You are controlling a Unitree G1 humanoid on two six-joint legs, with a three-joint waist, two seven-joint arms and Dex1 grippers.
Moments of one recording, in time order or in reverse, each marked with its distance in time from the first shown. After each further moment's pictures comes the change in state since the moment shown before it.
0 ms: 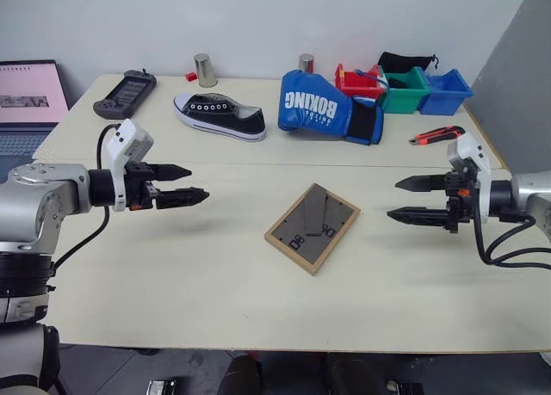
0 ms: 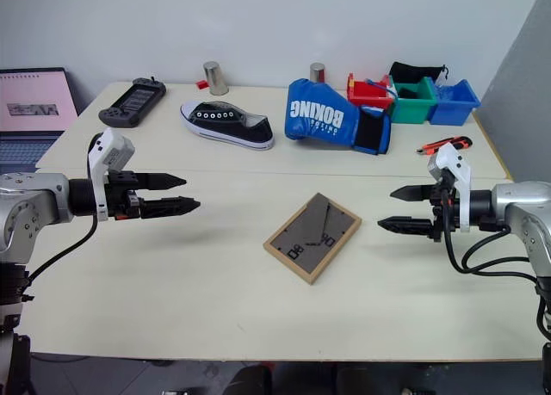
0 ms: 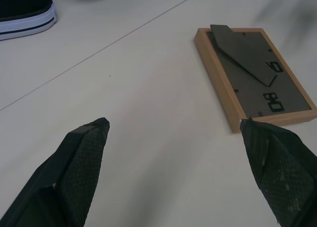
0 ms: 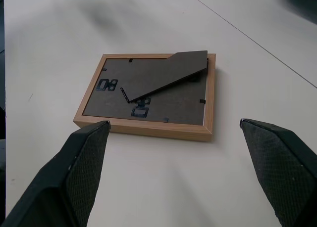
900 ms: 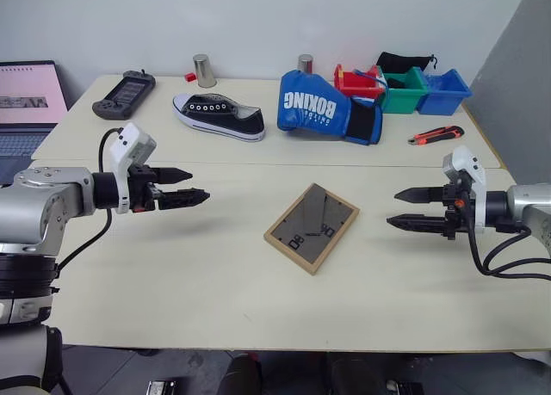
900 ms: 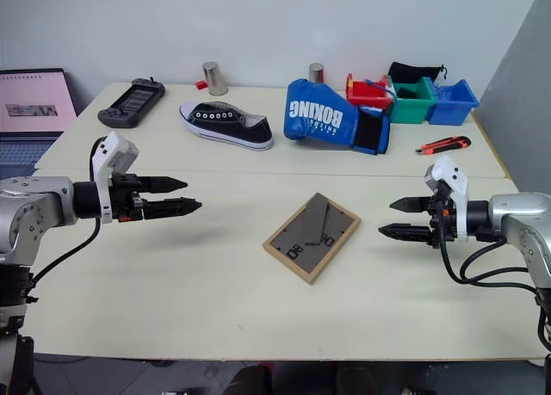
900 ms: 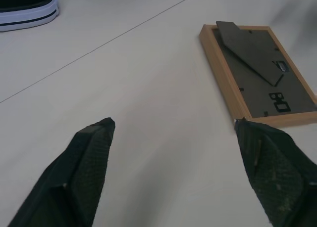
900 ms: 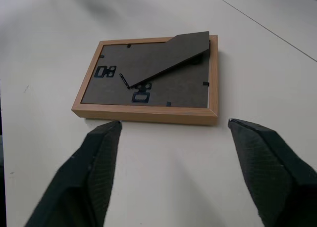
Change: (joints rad) left arm -0.008 -0.025 -0.005 0.009 0.002 0.019 0.016; right arm 0.079 0.003 -0.015 -0.054 0.002 0.019 -0.050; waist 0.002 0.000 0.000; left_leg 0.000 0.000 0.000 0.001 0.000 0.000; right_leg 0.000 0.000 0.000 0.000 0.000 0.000
